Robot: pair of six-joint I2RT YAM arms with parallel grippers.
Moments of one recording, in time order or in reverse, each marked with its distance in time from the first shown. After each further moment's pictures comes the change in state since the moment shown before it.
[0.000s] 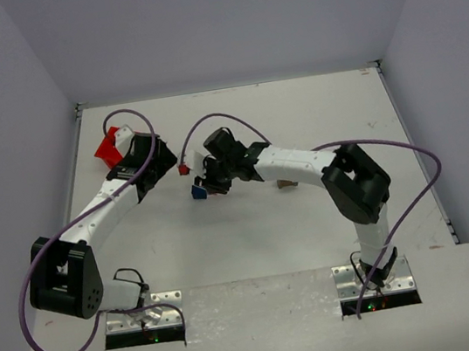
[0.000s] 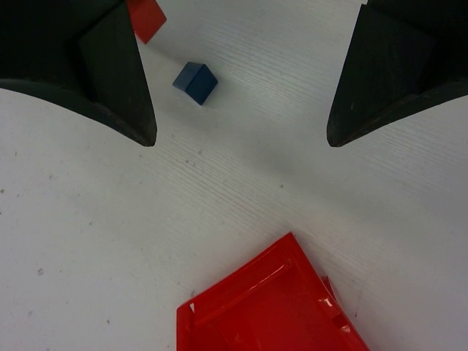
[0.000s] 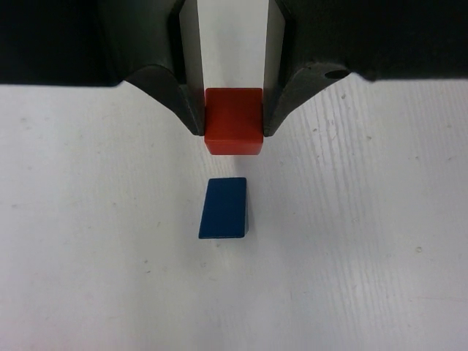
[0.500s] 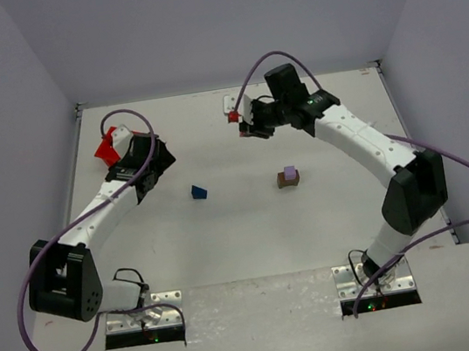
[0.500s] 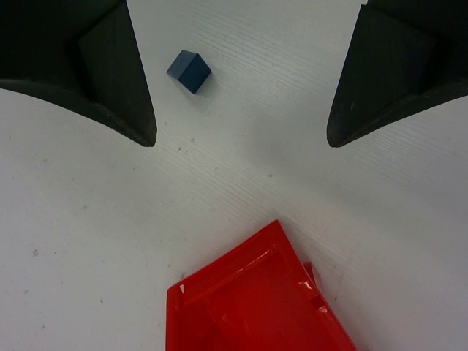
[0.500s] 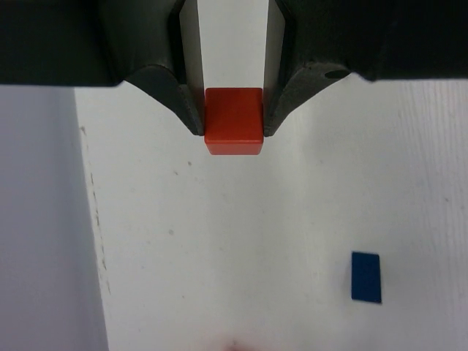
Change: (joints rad) left arm 0.000 -0.015 -0.006 0.005 -0.057 0.007; right arm -0.338 -0.316 0.111 -0.297 -0.210 -0.408
